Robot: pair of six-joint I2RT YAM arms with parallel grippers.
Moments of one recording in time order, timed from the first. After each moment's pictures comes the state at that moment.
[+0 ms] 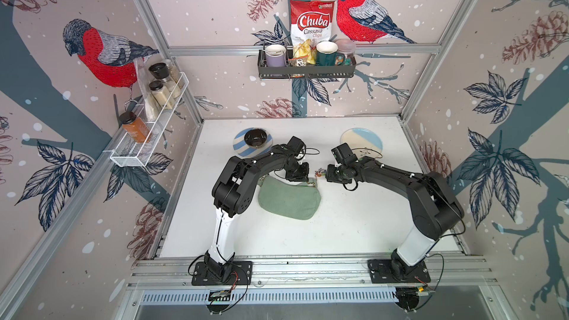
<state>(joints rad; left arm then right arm) -0.58 2.09 1.49 -0.62 0.45 -0.51 0.57 1.72 1.06 -0.43 -0.03 0.55</state>
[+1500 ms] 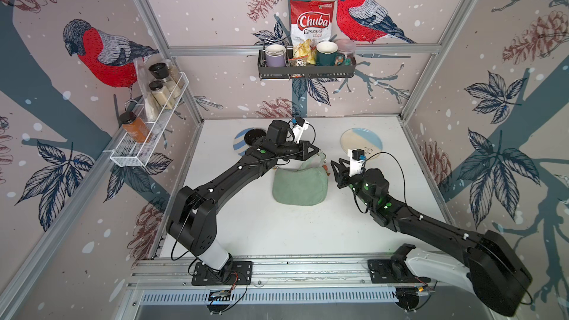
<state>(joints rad) -0.57 1.61 1.30 -0.18 0.63 -0.48 0.69 1.10 0.45 0.50 0.15 0.20</state>
